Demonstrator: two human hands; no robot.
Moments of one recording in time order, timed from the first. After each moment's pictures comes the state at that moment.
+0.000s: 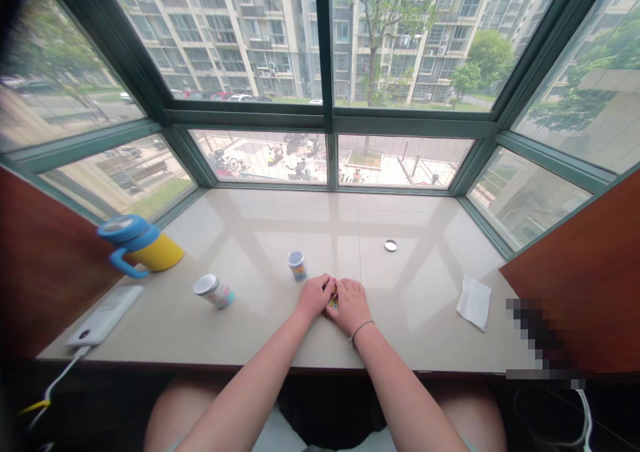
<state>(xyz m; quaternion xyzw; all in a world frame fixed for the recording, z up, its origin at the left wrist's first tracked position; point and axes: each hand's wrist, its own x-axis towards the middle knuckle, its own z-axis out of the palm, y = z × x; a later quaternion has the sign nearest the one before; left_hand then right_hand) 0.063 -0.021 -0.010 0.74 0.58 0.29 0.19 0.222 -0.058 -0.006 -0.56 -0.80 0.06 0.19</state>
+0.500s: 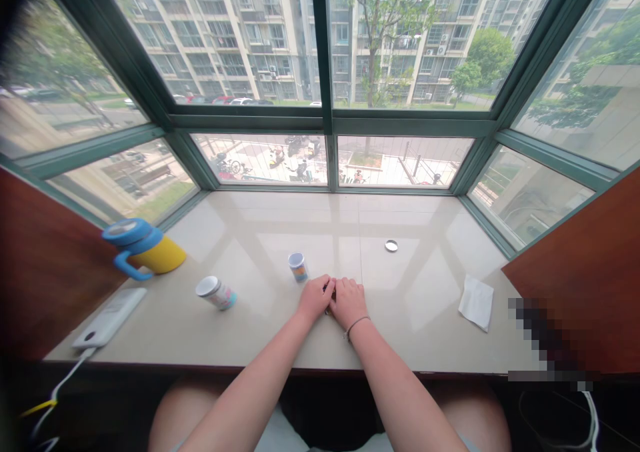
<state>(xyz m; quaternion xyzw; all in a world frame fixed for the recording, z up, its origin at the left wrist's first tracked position) 0.064 -0.021 -0.012 0.73 0.57 0.32 0.20 0.206 -0.045 -0.013 -0.61 -0.78 0.04 0.17</state>
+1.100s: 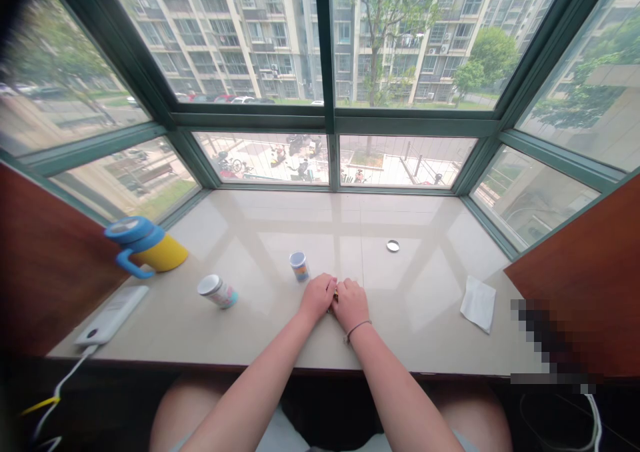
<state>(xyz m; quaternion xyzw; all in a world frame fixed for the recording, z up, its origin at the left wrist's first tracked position) 0.066 -0.021 -0.012 0.76 0.57 0.30 0.13 0.208 -0.045 -0.027 -0.60 -0.77 -0.01 0.22</state>
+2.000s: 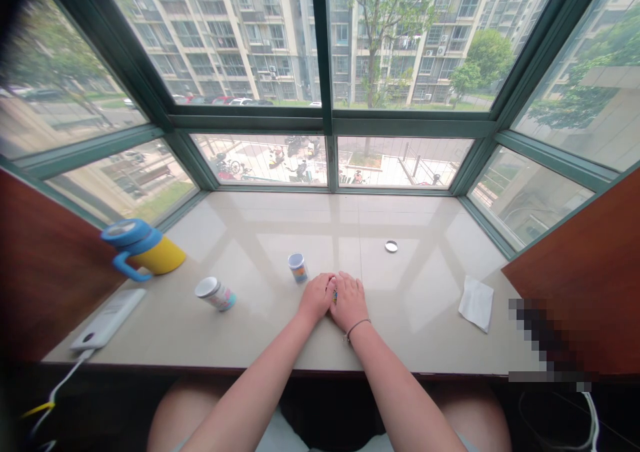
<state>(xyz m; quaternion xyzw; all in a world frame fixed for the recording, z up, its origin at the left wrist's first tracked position) 0.067 -0.022 -0.008 0.74 0.56 0.33 0.17 0.207 -0.049 -0.013 -0.59 -0.77 0.06 0.23</state>
